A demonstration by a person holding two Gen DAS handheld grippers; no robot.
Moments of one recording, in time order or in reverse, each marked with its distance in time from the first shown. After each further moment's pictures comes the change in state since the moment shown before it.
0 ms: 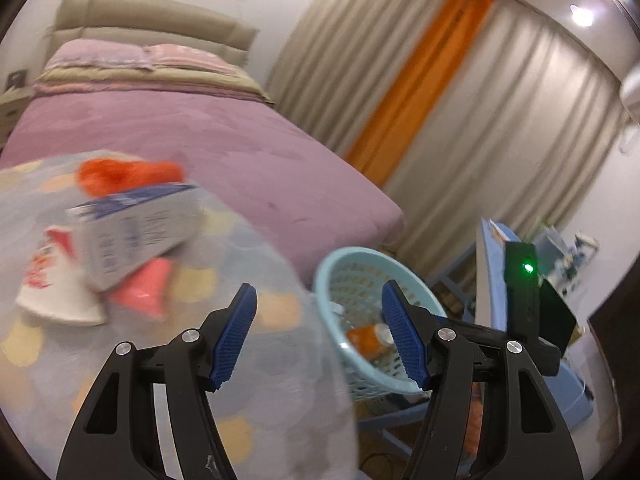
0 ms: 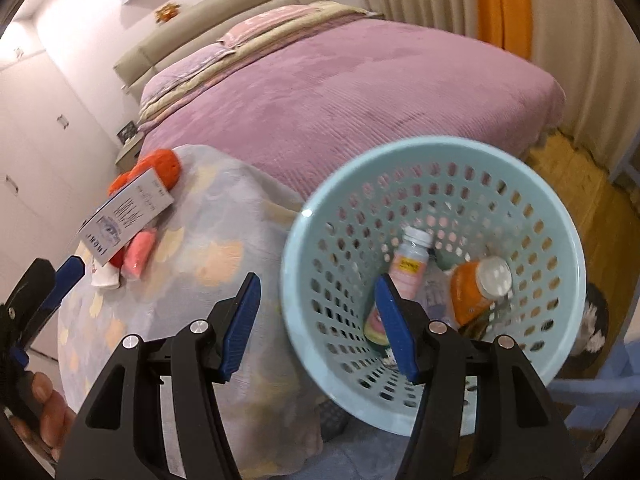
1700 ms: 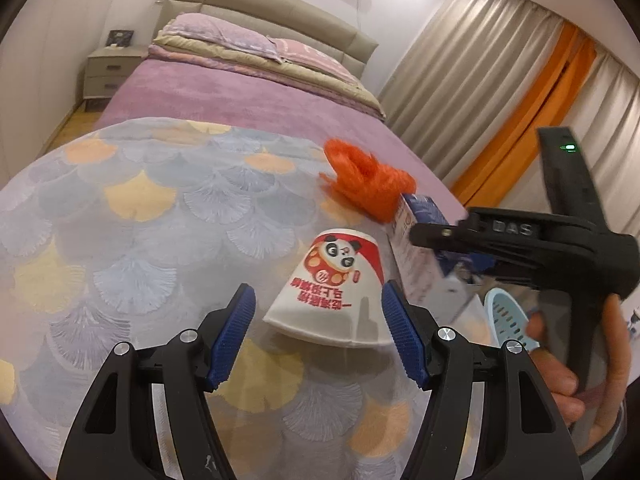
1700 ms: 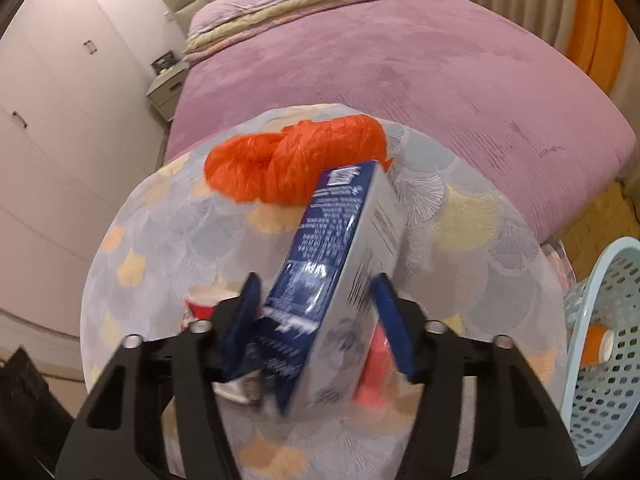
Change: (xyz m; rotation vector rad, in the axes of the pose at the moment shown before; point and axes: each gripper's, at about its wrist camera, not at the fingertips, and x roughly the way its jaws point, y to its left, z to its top) left arm -0.050 0.179 0.005 -0.200 -0.037 0.274; right arm 0.118 0.239 0.067 -0.166 0.177 0.067
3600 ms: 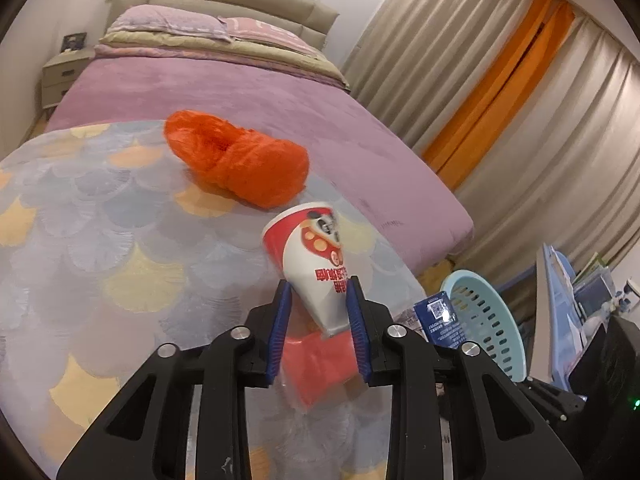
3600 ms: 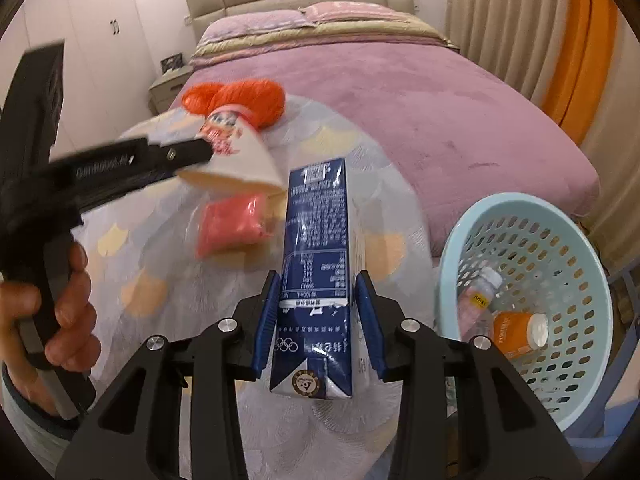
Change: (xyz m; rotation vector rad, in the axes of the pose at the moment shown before) left arm 0.053 -0.099 -0.001 0.090 0.095 -0.074; right arm -0.067 -0.079 -0.120 -0.161 -0.132 -0.100
